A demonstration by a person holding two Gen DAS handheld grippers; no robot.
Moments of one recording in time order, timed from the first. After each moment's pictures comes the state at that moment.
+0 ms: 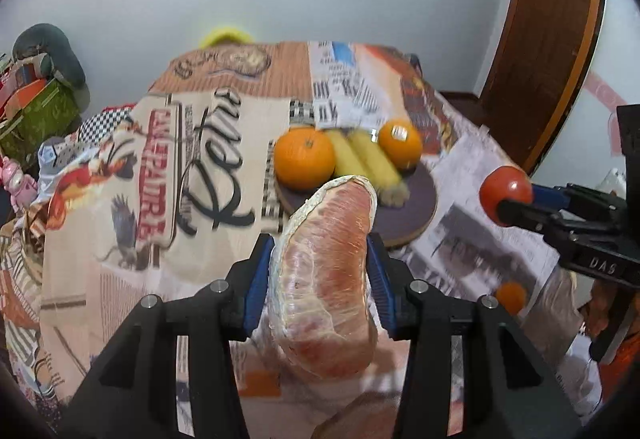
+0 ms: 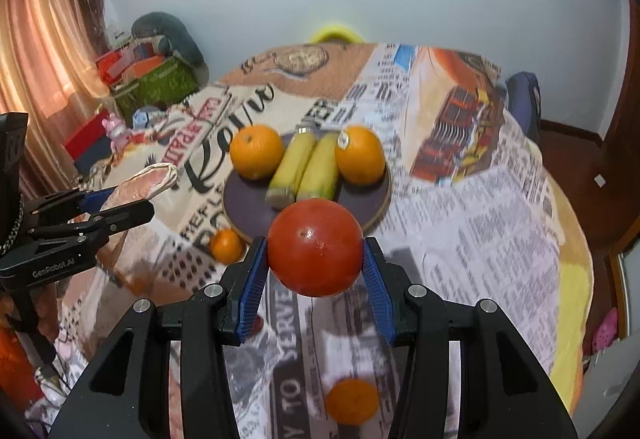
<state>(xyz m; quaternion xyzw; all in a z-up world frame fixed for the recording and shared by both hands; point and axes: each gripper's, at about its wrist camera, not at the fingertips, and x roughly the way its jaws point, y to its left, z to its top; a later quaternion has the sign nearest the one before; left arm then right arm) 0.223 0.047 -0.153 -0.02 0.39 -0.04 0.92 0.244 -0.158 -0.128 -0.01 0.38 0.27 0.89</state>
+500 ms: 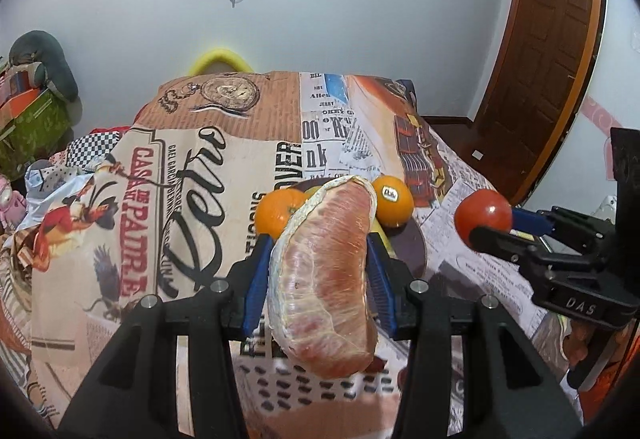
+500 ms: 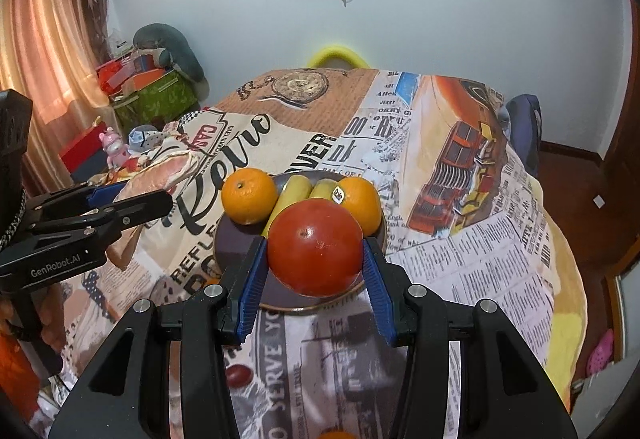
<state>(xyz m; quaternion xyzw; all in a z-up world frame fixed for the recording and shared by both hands) 0.270 0.039 -0.132 -0.04 0.35 -0.05 0.93 0.276 -0.149 -0.115 -0.02 0.35 0.27 0.89</state>
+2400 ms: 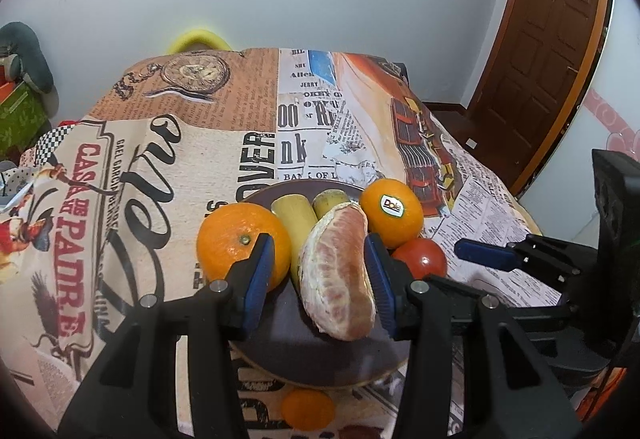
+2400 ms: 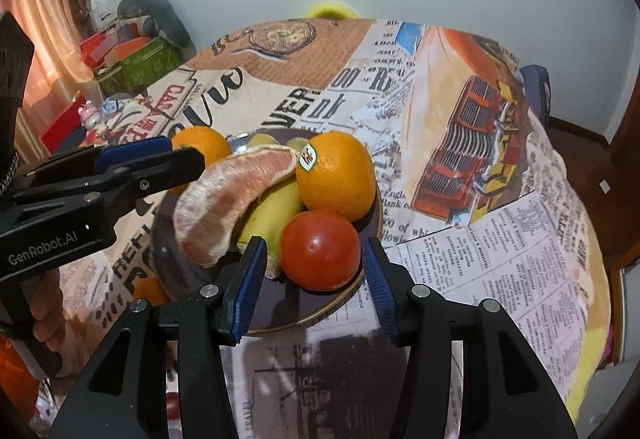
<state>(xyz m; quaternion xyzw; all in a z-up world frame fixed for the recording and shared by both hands) 0.339 0.019 -0.174 -0.04 0.38 -0.07 0.92 0.325 -0.138 -0.165 -0.03 0.41 0.27 0.87</state>
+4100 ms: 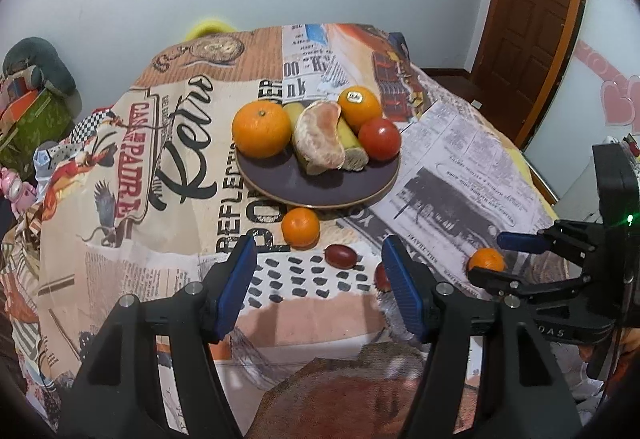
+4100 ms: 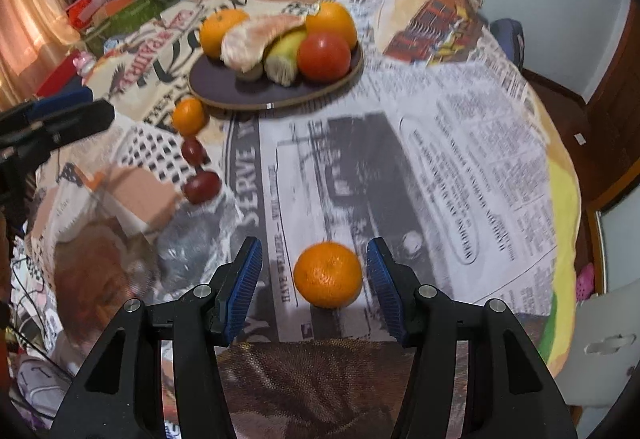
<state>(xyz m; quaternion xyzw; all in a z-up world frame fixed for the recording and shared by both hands) 0.199 0.001 -0.169 0.01 0.42 -0.05 0.91 0.203 -0.174 -0.194 -0.06 0.49 0.22 0.84</state>
